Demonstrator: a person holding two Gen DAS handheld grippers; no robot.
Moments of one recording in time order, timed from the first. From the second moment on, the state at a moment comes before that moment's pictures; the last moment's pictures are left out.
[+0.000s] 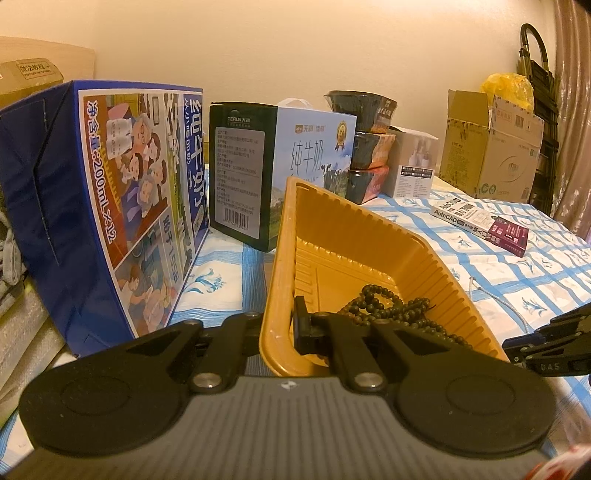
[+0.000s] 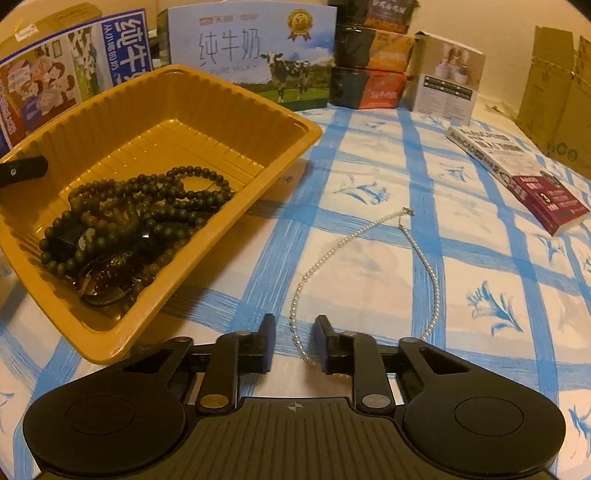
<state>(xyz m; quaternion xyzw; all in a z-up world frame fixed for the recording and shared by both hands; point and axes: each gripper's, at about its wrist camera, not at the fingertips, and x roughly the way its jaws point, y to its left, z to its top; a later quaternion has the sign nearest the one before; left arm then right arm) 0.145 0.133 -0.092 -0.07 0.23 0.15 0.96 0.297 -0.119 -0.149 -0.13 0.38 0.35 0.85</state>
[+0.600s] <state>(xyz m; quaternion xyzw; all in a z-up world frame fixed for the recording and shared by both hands) 0.146 0.134 -0.092 -0.07 0.23 0.14 0.96 0.297 -0.141 -0.123 -0.06 0.37 0.34 0.86</state>
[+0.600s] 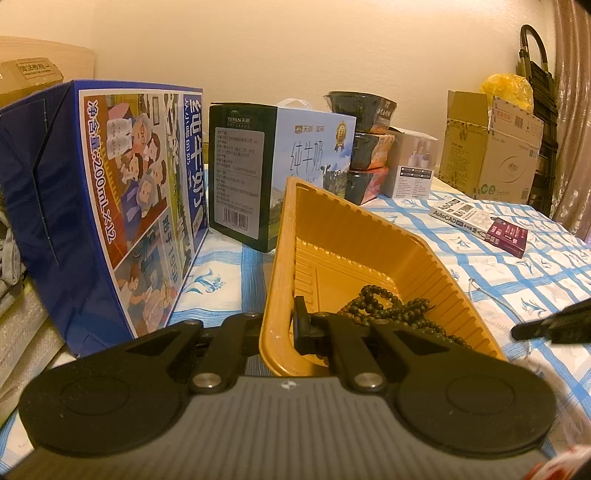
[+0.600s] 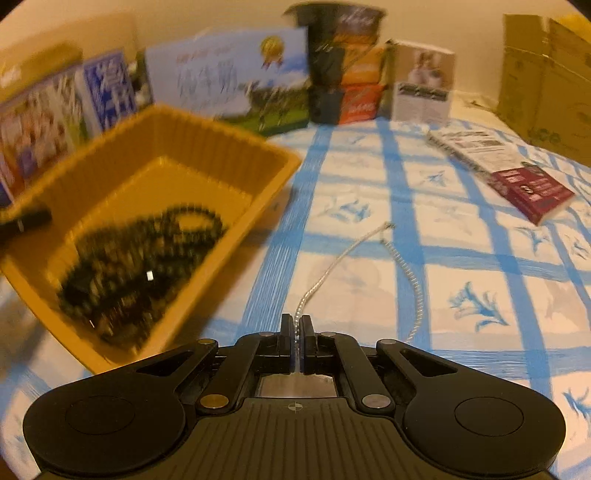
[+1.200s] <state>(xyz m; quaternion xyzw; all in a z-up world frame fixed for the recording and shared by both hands) 0.146 0.134 -0.091 -0.07 0.23 0.14 0.96 0.302 -0.203 0.027 0.05 0.27 0.33 0.90</state>
